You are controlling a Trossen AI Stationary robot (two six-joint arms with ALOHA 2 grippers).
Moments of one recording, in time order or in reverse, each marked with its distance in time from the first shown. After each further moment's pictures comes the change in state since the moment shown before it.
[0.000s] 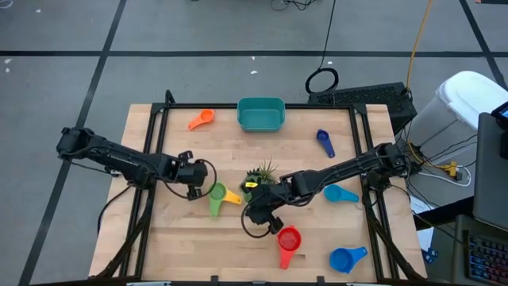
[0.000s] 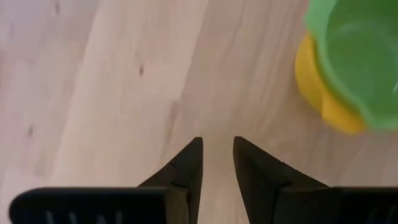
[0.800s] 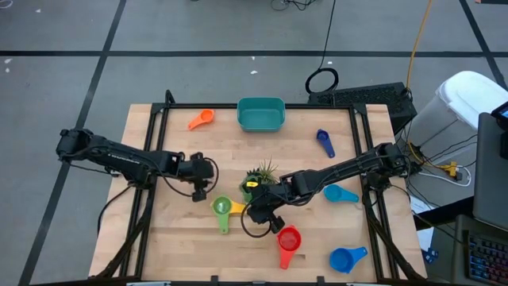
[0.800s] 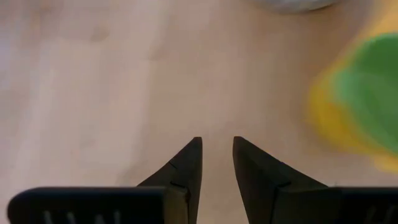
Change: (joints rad) left arm 0.069 0.001 -0.023 0.245 0.230 0.148; right arm -0.002 0.000 0.000 -0.042 0.005 0.000
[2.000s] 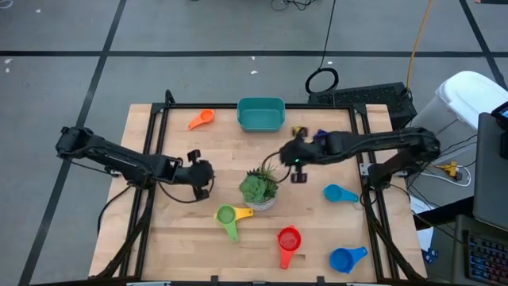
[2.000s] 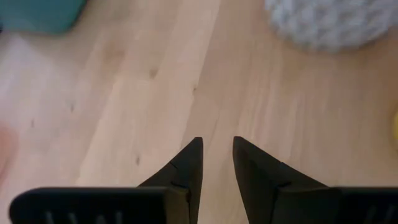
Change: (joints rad) left arm -0.108 -0.029 0.017 0.003 -0.306 -0.055; right arm -0.208 -0.382 -0.177 -0.470 0.421 0.325
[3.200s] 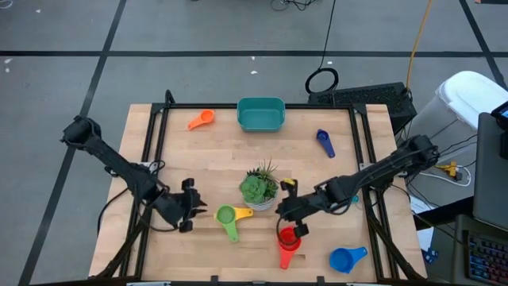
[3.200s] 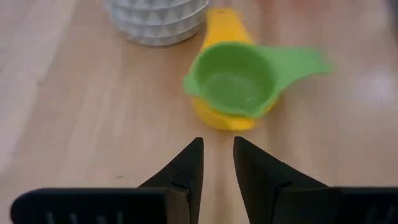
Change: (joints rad) left arm -0.468 0.000 0.000 0.027 -0.046 -0.358; right arm 0.359 0.066 -0.259 0.574 -0.168 0.119
